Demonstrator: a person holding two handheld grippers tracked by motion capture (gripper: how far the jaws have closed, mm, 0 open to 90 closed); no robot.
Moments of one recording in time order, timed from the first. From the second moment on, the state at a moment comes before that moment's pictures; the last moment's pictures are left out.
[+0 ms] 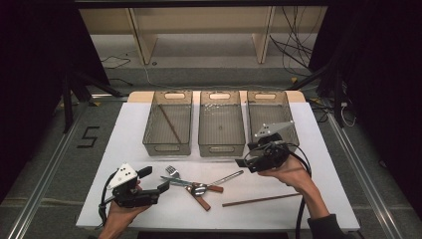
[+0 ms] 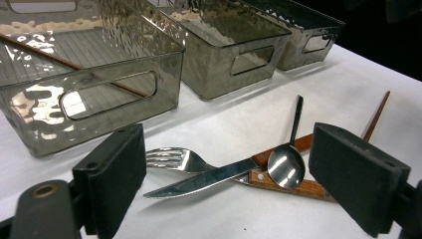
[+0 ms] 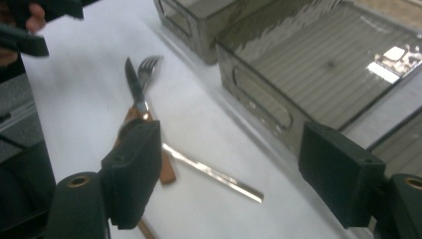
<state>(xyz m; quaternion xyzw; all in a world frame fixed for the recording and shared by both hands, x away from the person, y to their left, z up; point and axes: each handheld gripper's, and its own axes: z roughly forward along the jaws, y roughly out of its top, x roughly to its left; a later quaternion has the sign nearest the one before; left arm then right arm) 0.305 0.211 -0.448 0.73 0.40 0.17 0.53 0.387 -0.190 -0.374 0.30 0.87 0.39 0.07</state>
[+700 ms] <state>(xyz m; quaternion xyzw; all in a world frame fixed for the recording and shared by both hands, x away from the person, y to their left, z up) 0.305 0.211 -0.448 0.73 0.40 0.17 0.53 0.362 -0.207 -0.411 0.28 0.92 0.26 0.06</state>
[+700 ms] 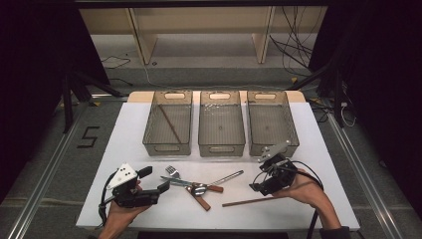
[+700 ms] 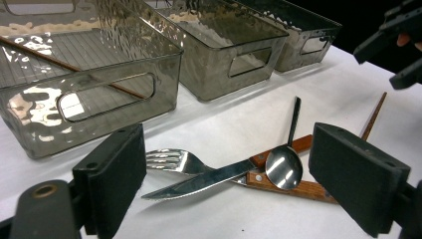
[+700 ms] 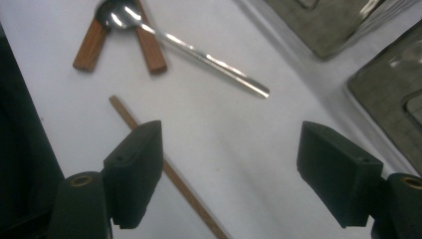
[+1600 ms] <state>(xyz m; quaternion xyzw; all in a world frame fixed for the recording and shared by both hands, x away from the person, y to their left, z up) 0.305 0.210 -0.448 0.73 0.40 0.17 0.53 0.347 -0.207 -0.441 0.21 0.97 0.10 0.06</state>
